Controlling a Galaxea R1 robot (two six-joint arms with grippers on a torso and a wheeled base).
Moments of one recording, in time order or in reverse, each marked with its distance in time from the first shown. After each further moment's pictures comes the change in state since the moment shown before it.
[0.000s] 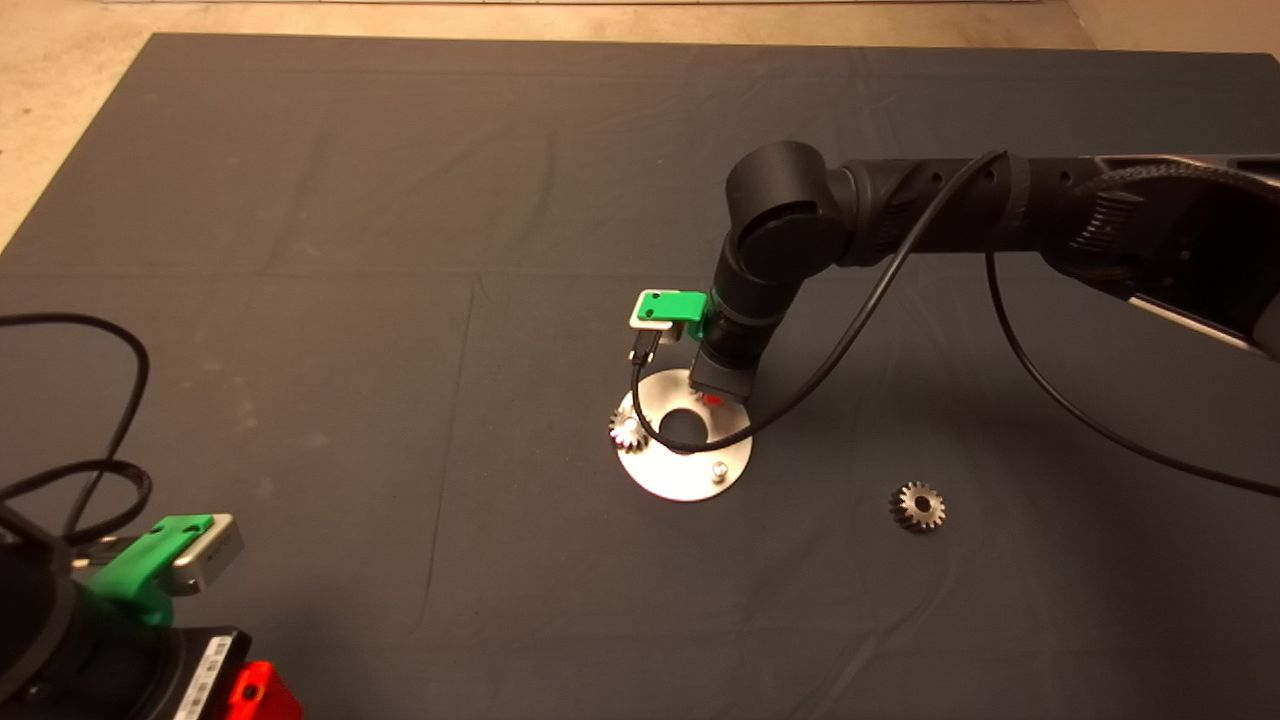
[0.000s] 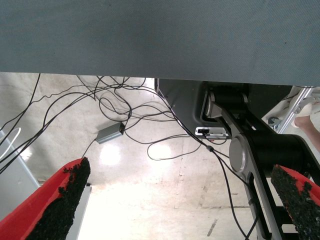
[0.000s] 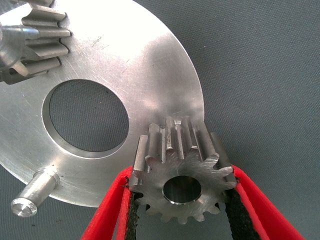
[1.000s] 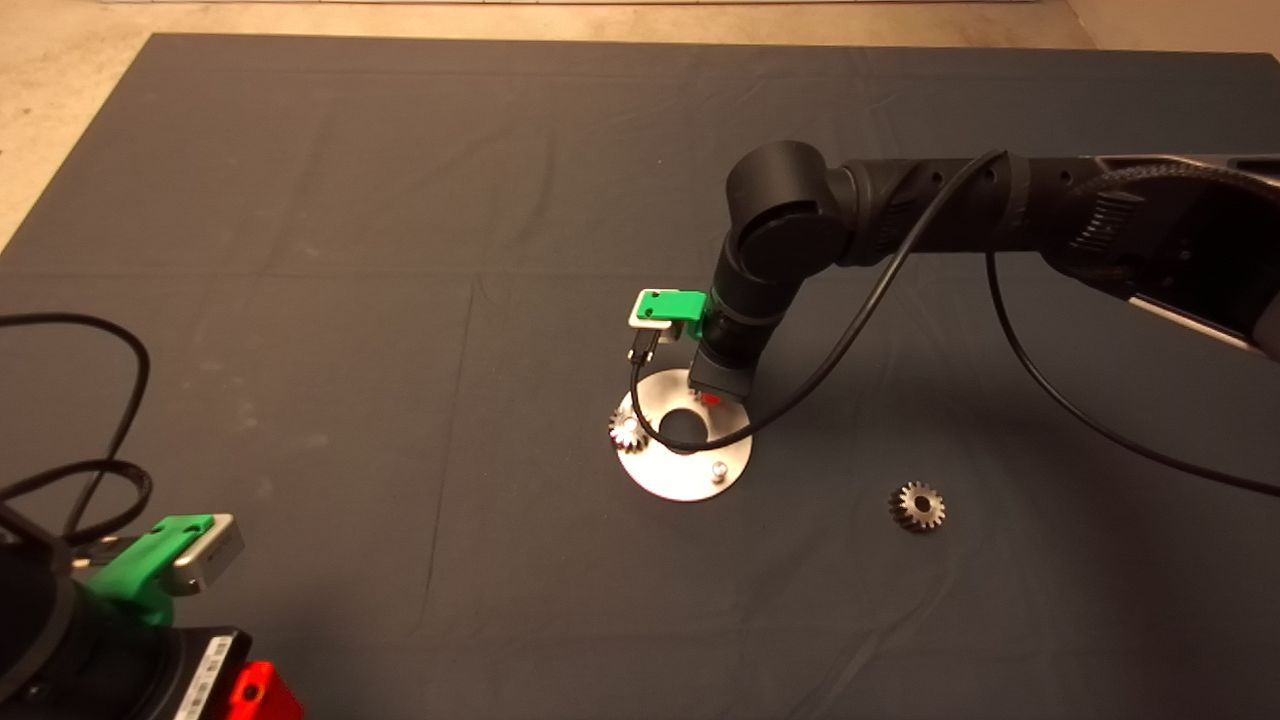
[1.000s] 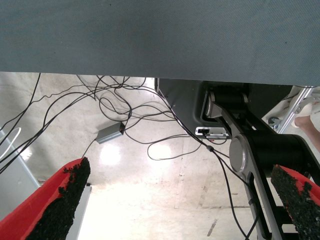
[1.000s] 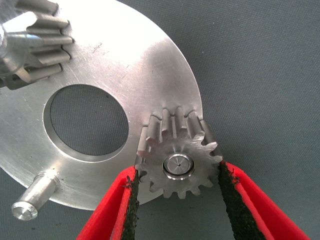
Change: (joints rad) left arm 0.000 0.000 0.000 0.000 0.000 0.000; right arm 0.000 0.000 0.000 -0.004 0.002 0.001
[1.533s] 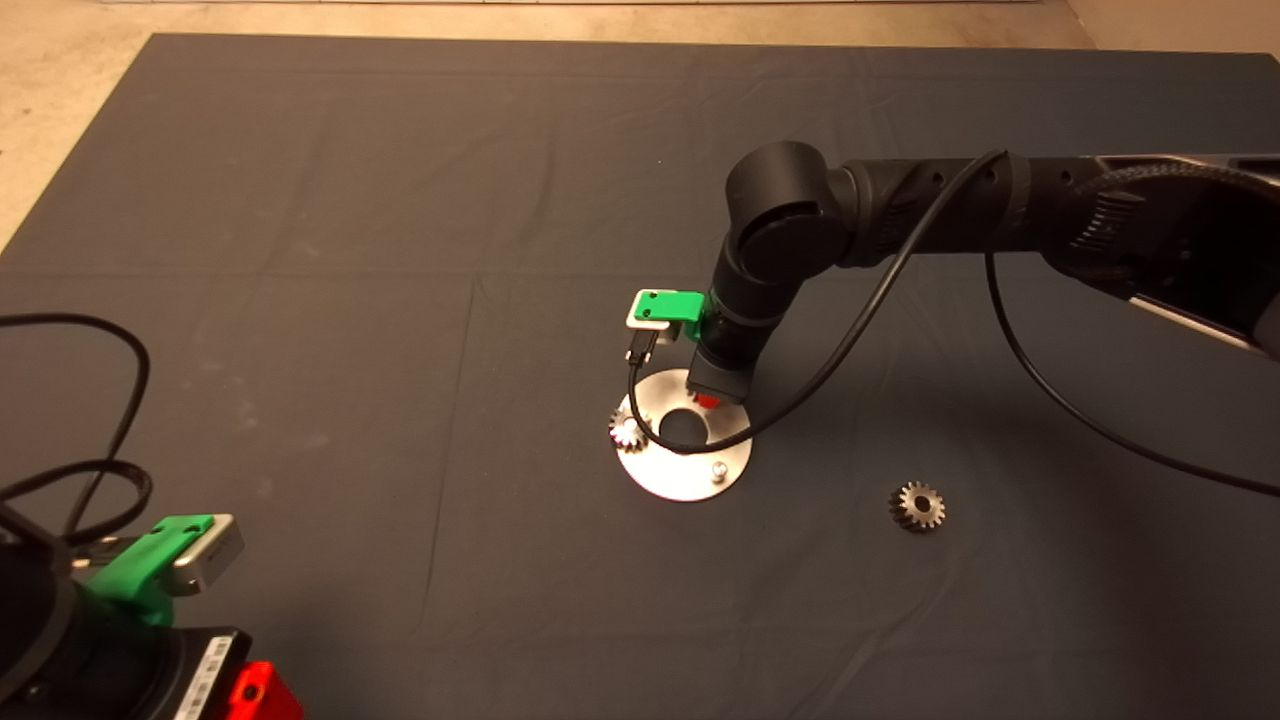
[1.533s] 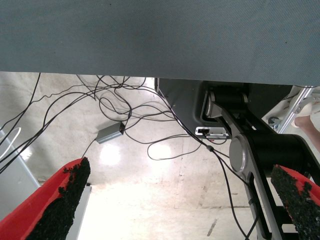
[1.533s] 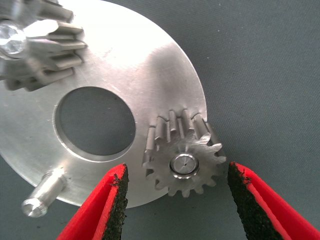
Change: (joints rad) left arm 0.000 0.000 0.000 0.000 0.000 0.000; right arm 0.006 -0.003 0.019 0.001 0.006 0.003
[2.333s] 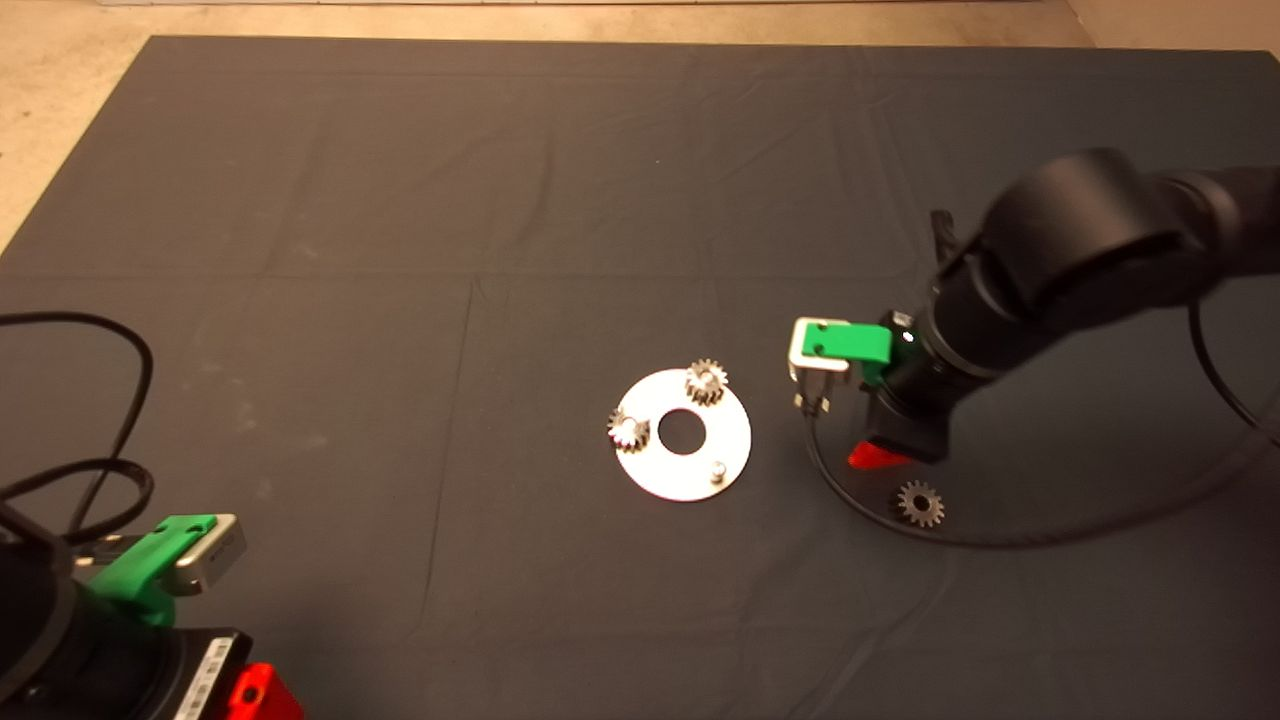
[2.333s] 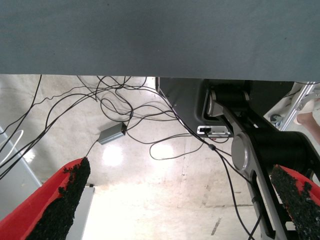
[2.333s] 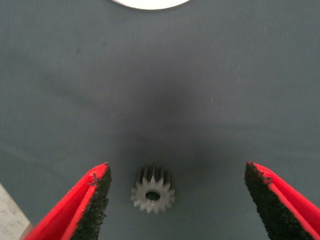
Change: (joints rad) left arm 0.000 0.000 0.000 -0.001 0.000 0.024; right arm 0.063 -0.435 0.527 0.075 0.003 0.113
